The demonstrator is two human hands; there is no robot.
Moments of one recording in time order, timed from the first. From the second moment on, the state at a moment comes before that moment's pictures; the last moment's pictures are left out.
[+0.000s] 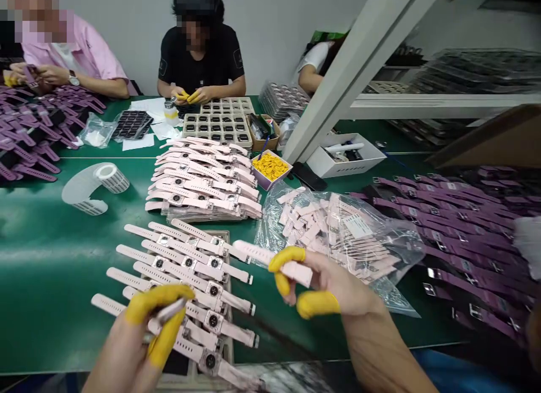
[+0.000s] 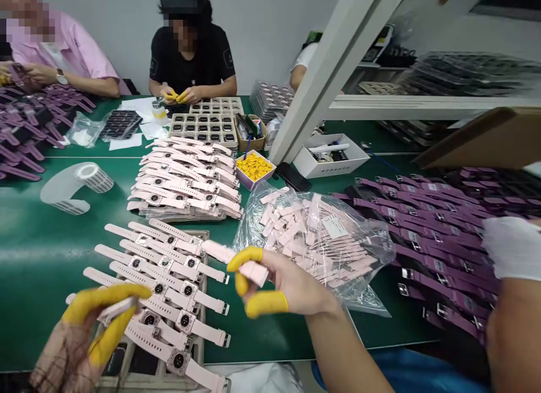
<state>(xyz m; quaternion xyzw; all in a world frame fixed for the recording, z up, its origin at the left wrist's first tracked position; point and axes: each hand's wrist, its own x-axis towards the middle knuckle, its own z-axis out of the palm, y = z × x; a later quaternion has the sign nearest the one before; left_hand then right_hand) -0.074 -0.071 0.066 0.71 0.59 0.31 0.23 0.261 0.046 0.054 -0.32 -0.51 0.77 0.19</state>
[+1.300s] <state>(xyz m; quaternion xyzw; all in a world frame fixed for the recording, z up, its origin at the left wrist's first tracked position) -0.008 0.021 0.001 0.80 0.47 0.26 0.25 0.171 0.034 -0.019 -0.36 -0.24 0.85 0.30</state>
